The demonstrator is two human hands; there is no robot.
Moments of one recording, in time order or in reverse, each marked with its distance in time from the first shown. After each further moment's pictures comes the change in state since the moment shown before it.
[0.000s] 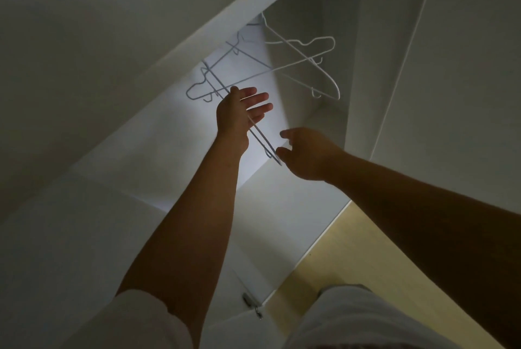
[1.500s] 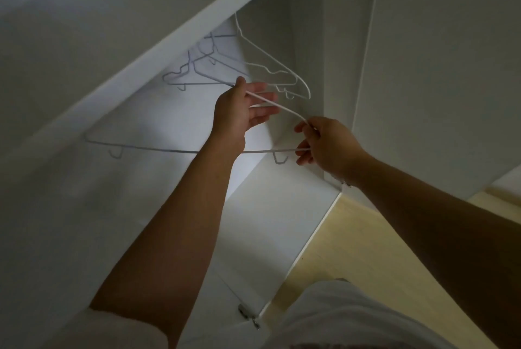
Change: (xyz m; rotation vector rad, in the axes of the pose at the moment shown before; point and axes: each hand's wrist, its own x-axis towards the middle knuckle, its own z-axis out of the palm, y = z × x) left_hand -0.073 0.024 0.014 0.086 -0.258 0.085; right_hand -0.059 0.036 -0.007 0.481 0.335 0.065
